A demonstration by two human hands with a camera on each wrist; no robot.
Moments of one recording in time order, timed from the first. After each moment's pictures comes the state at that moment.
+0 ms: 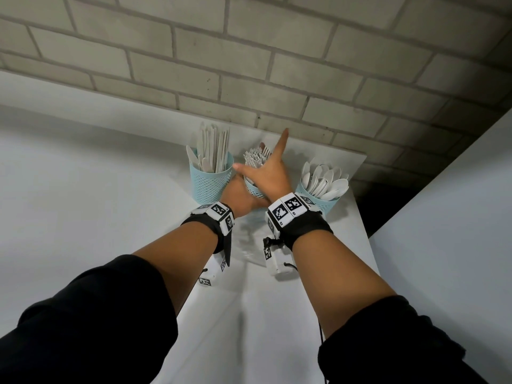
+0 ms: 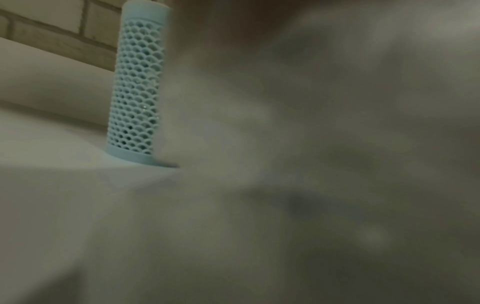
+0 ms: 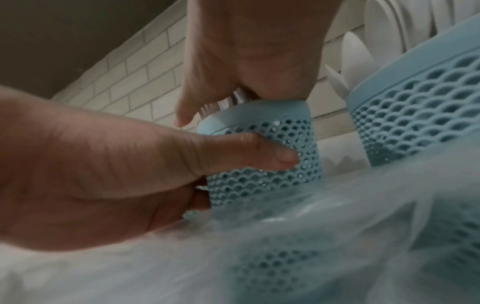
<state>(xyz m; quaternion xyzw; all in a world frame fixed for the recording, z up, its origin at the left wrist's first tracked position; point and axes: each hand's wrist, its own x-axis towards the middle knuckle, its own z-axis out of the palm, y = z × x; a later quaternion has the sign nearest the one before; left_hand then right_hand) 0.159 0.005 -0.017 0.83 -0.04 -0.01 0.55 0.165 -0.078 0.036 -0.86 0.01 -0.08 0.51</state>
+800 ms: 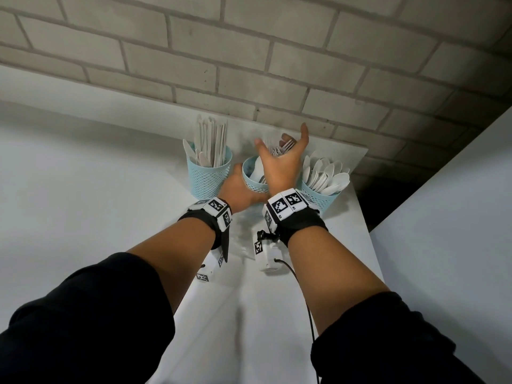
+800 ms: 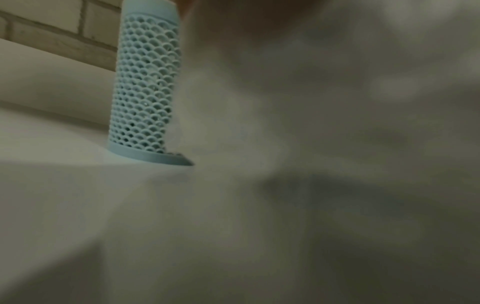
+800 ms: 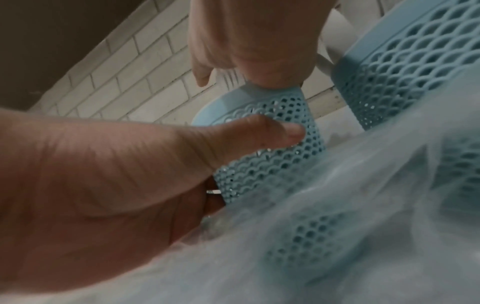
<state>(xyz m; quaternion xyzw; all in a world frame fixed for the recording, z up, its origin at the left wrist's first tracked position) 0.160 0.007 -0.022 0.83 -0.03 -0.01 0.56 0.169 -0.084 0.033 -0.73 0.09 -0.25 0.63</state>
